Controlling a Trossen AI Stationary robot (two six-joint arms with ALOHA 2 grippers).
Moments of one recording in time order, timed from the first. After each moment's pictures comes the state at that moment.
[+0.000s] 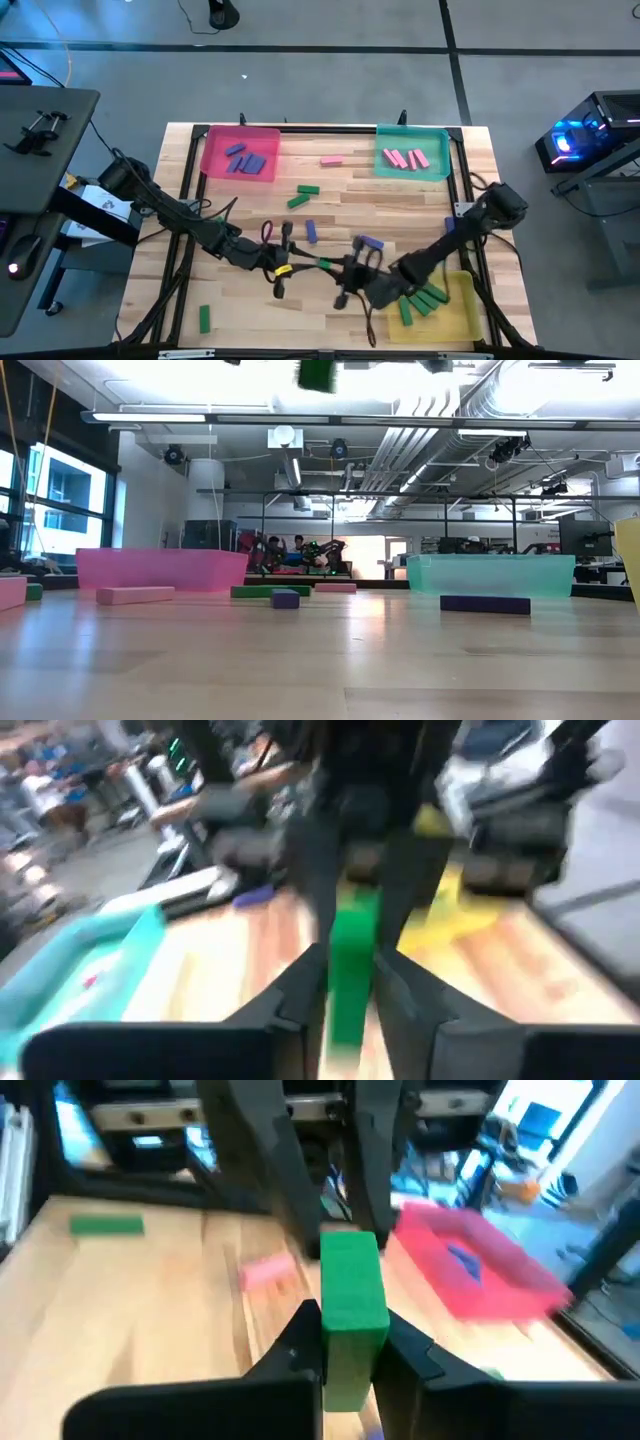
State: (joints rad) left arm -0.50 1.49 0.83 0.41 -0.46 0.18; right arm 0.61 1.82 1.13 0.33 0.91 0.03
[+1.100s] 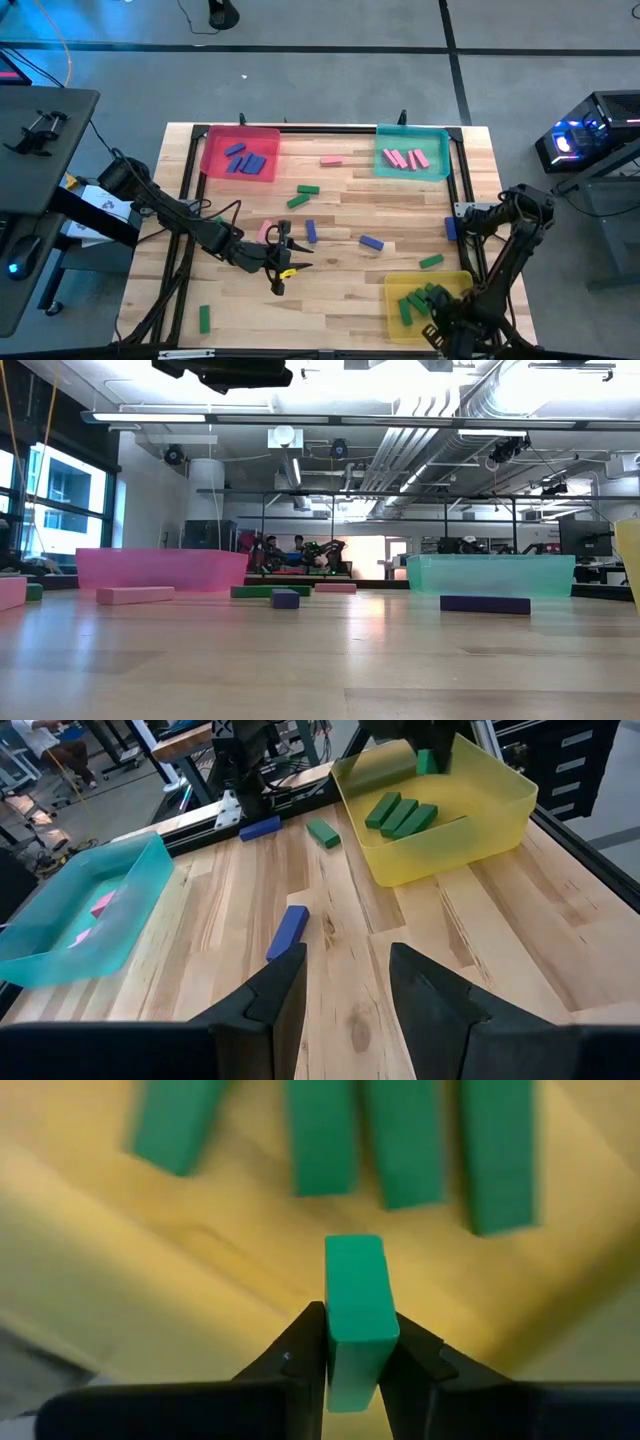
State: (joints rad) left arm -0.51 1.49 0.83 0.23 -0.51 0.11; right arm 1.11 1.69 1.13 -0.91 -0.06 2.01
